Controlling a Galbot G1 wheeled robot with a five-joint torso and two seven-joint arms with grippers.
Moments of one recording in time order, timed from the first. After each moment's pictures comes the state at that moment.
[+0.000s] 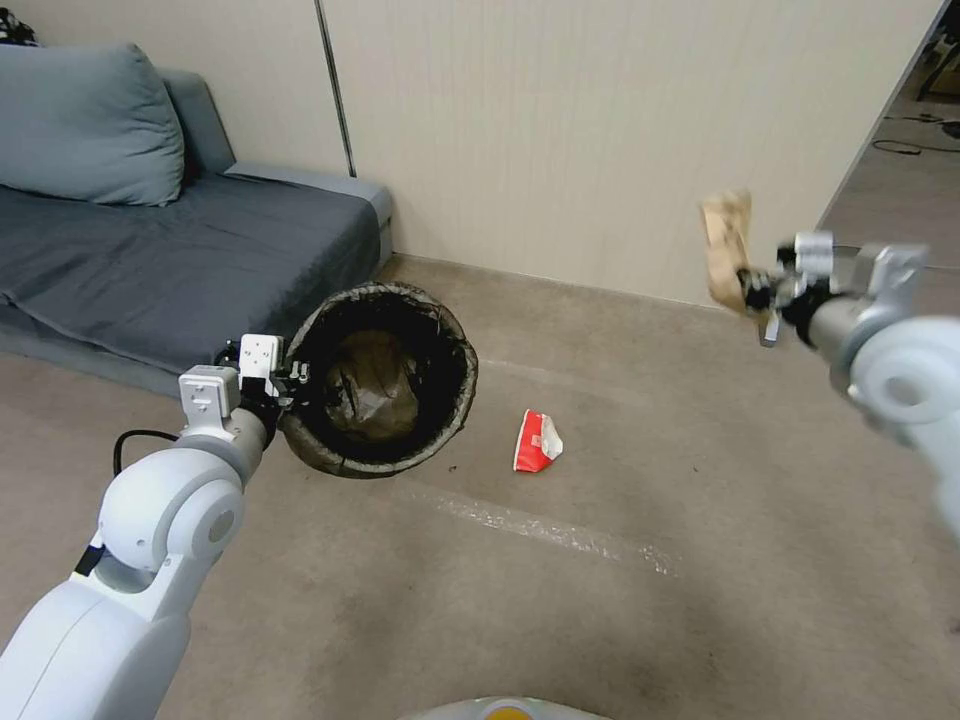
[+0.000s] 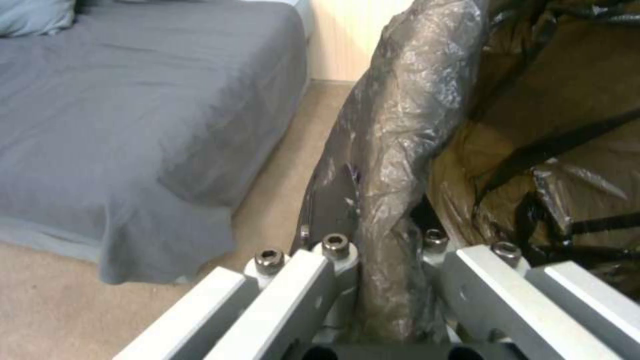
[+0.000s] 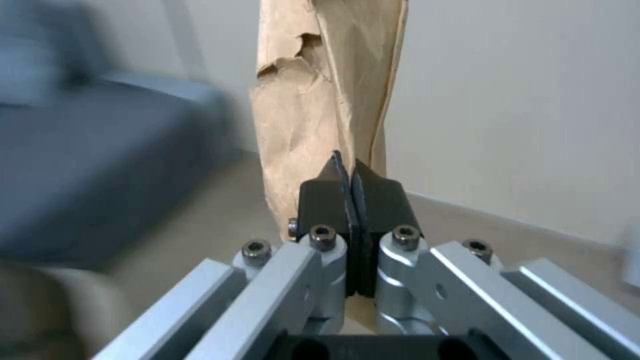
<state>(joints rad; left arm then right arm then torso) 1.24 -1.02 -0.57 -2.24 -0.63 0.74 -0.32 -0.64 0.66 0.39 2.19 1.48 -0.74 0.60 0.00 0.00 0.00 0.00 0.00</state>
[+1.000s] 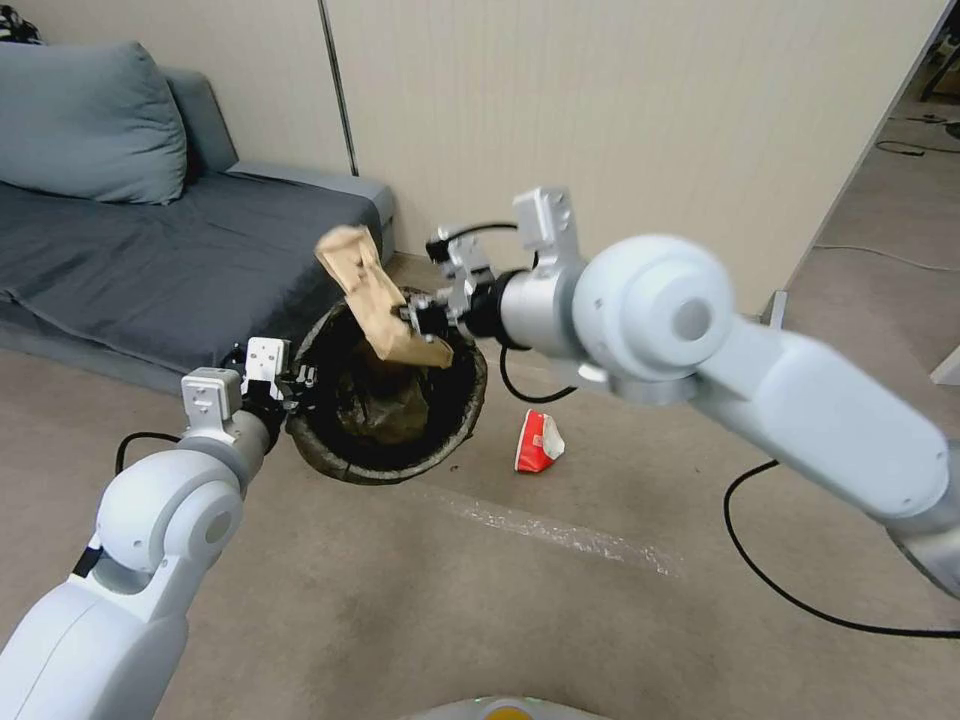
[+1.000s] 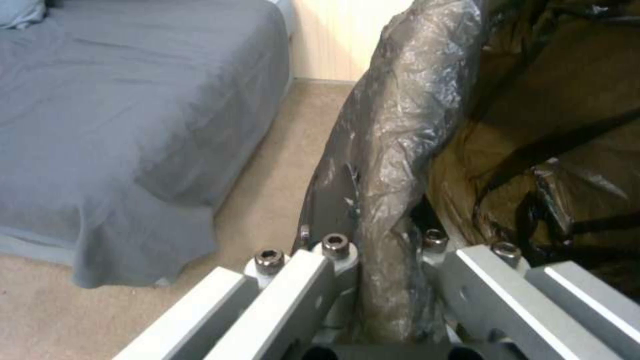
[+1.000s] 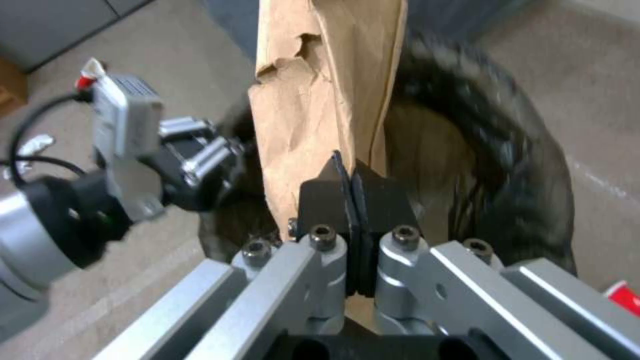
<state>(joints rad) 1.24 -1.02 -0.58 -2.23 -0.65 0.74 -0.28 -0.11 1.05 -0.39 2.11 1.92 -0.74 0.92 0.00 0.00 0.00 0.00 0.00</state>
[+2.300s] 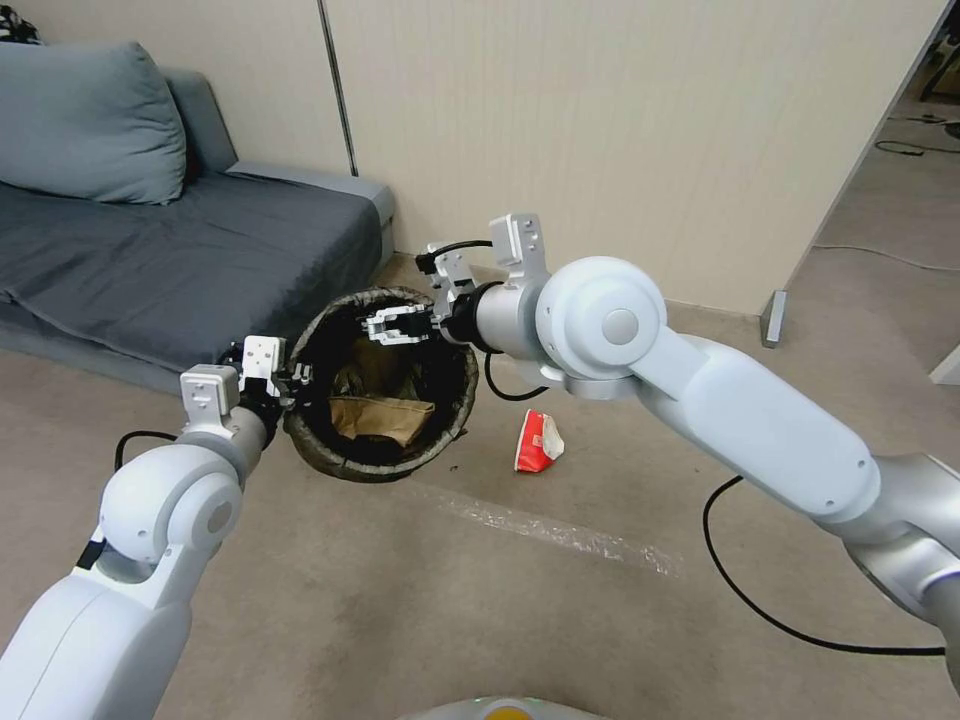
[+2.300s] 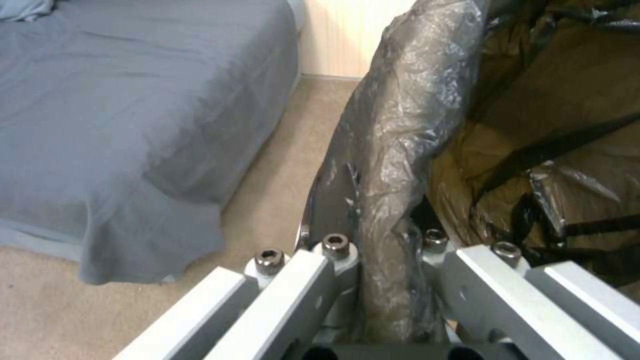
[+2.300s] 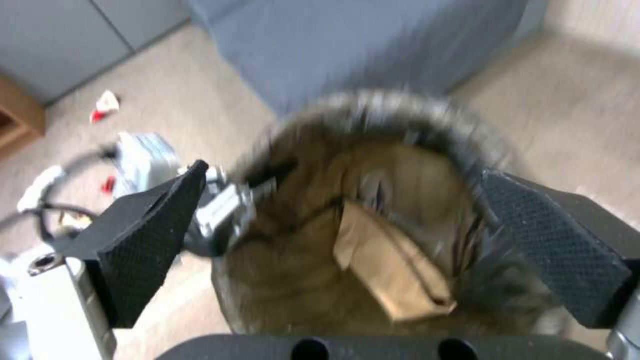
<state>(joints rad) 1.22 -1.03 -0.58 -2.20 -0.63 0.74 -0.26 -0.11 1.11 -0.34 2.05 1.83 -0.73 0.85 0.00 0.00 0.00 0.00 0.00</state>
